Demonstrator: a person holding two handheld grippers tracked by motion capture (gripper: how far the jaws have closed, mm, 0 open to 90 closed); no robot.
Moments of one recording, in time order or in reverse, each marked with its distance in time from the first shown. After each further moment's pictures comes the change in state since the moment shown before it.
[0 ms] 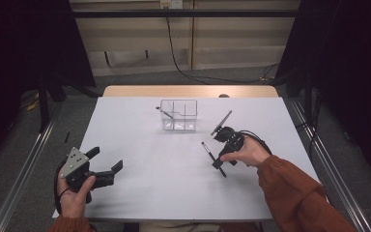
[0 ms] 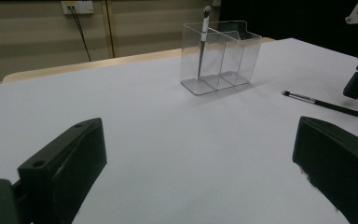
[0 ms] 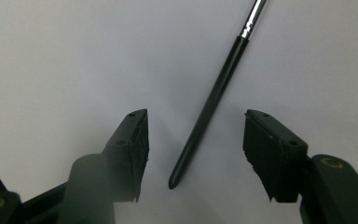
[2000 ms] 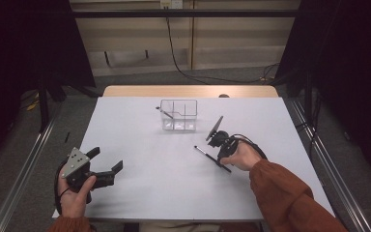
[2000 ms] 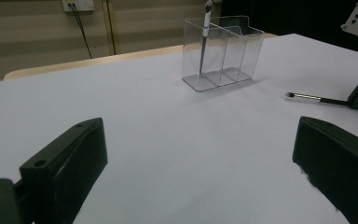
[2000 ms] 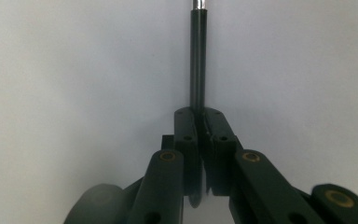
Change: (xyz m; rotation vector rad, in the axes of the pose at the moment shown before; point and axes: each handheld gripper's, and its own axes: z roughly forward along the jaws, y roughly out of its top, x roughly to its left) left arm 0.001 -0.002 0.001 0.013 0.005 0.008; right arm 0.008 0.005 0.017 0.069 -0.162 -0.040
